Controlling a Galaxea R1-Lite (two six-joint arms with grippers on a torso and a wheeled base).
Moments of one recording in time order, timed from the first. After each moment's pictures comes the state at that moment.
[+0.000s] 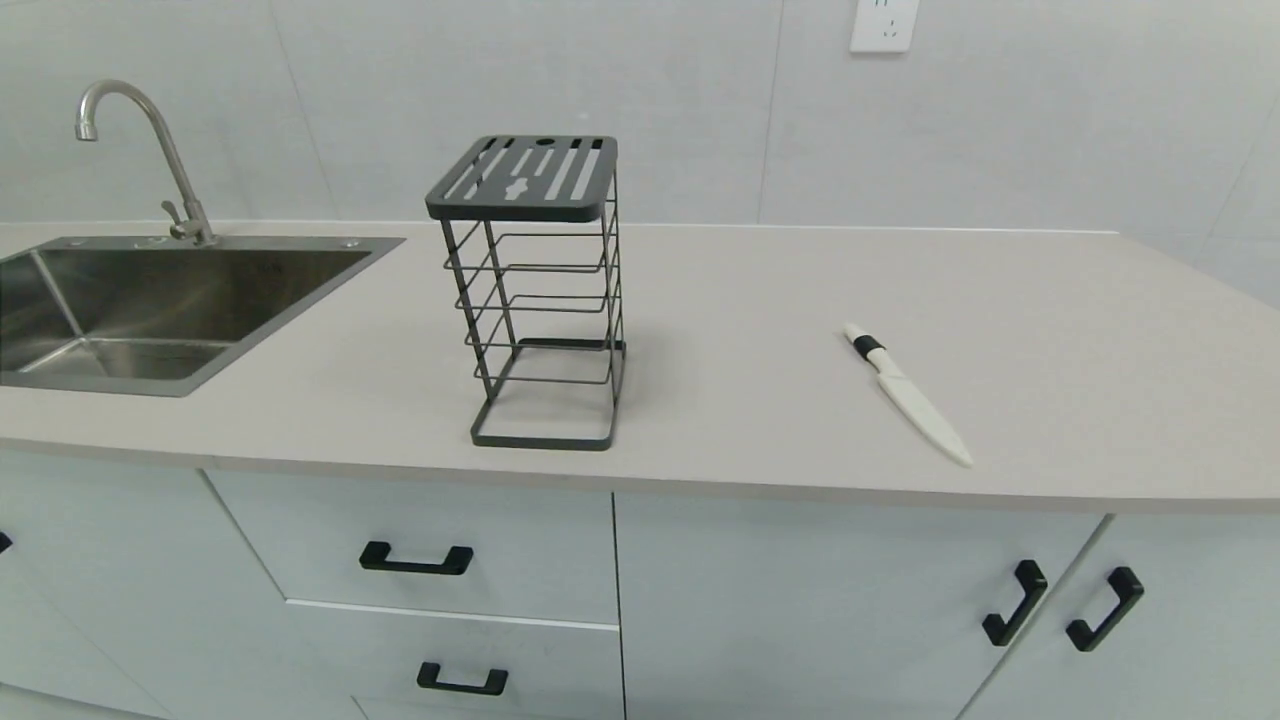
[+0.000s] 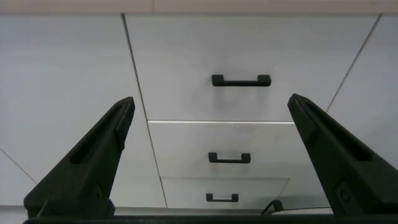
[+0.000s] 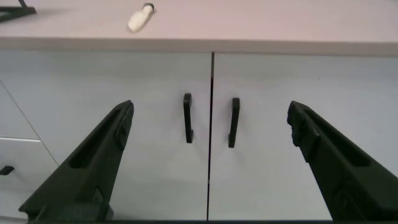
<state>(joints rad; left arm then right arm) 0.00 0.00 0.00 0.00 -0.07 0.01 0.00 0.00 0.00 0.01 0.04 0.00</state>
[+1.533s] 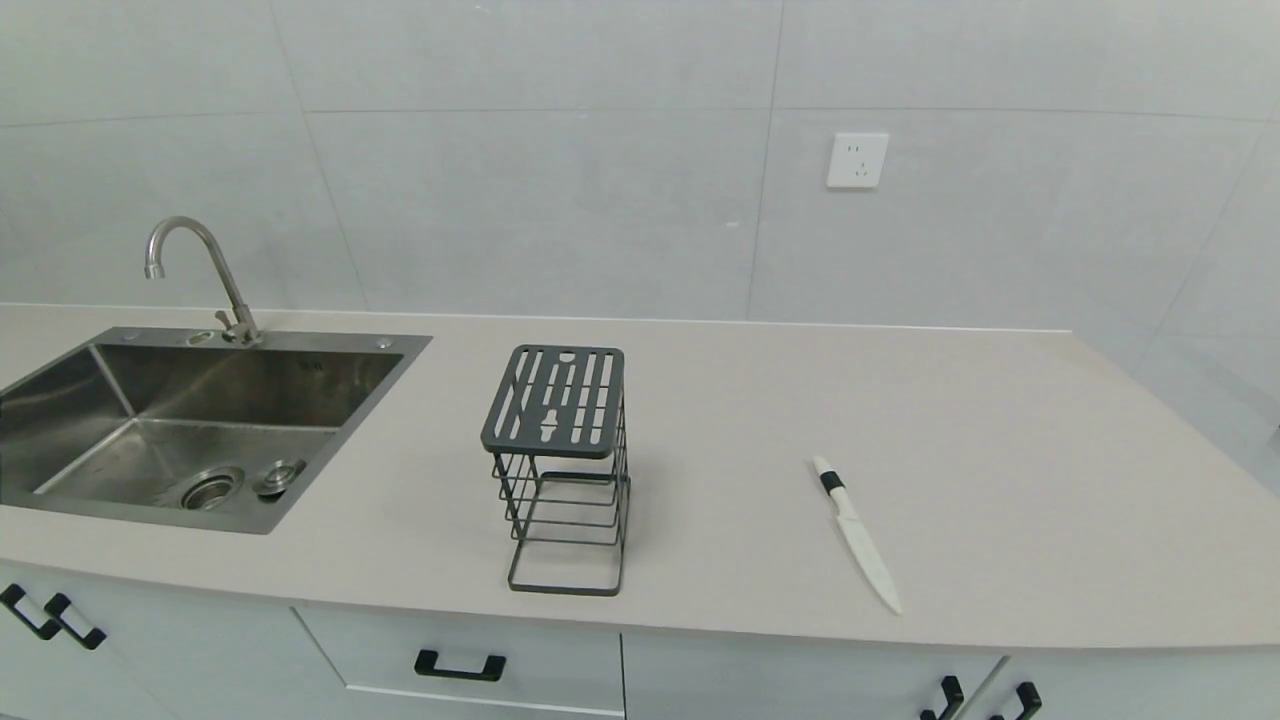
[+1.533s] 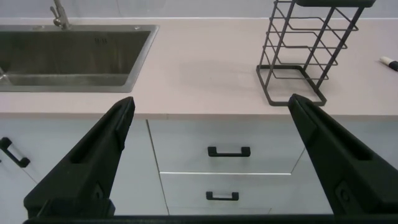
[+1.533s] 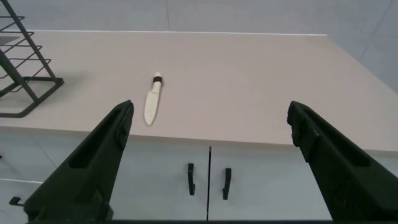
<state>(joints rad) 0.00 0.00 0.00 0.00 -0.07 0.01 0.00 0.00 0.00 0.01 0.04 0.00</state>
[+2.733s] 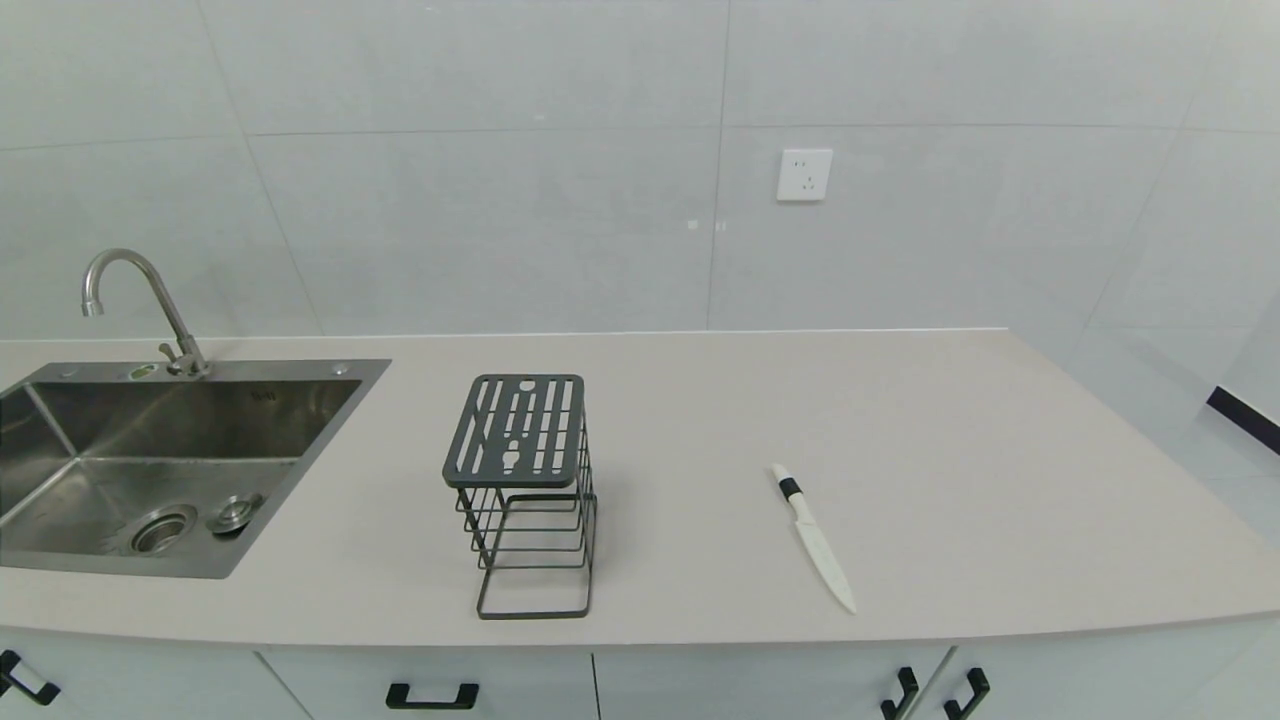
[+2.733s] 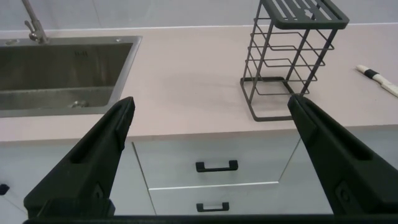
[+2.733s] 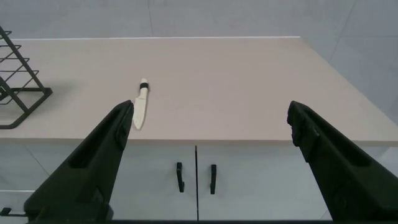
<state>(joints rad) 0.00 0.00 0.00 0.00 -0.07 0.00 0.00 0.00 0.00 0.01 0.04 0.00</state>
